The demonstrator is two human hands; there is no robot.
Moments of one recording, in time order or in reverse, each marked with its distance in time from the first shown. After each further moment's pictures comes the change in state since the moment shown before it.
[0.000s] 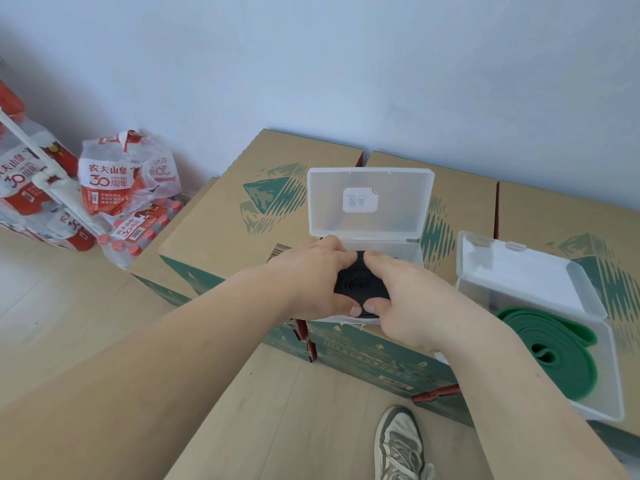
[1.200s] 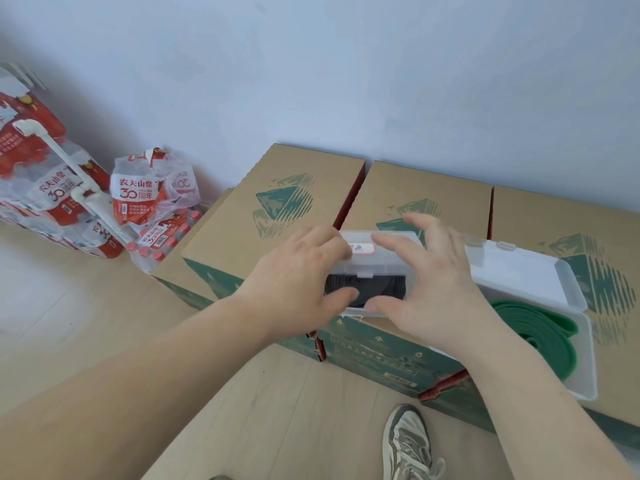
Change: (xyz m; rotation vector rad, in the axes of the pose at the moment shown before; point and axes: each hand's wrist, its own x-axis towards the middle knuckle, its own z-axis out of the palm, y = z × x) left_hand -0.059 0.020 -0.003 0.060 0.510 0.090; right_hand -0.040 0.016 -0.005 0.222 0.457 -0.101
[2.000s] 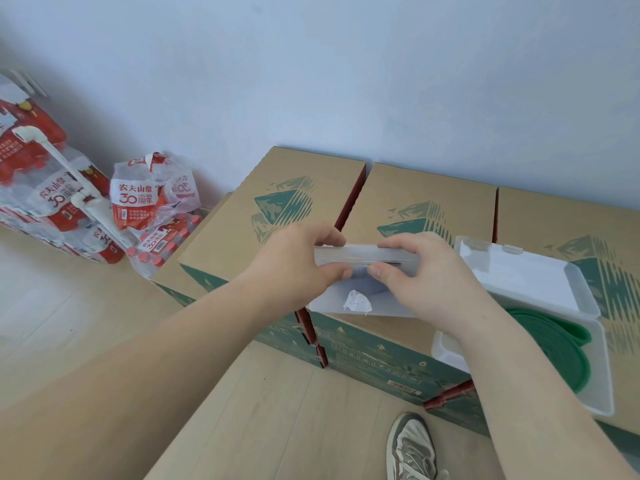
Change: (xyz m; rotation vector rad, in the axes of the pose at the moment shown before) left_hand 0.025 -0.008 -0.003 -0.377 -0.027 -0.392; right_hand 0.023 -0.006 -0.005 0.231 -0.092 0.249
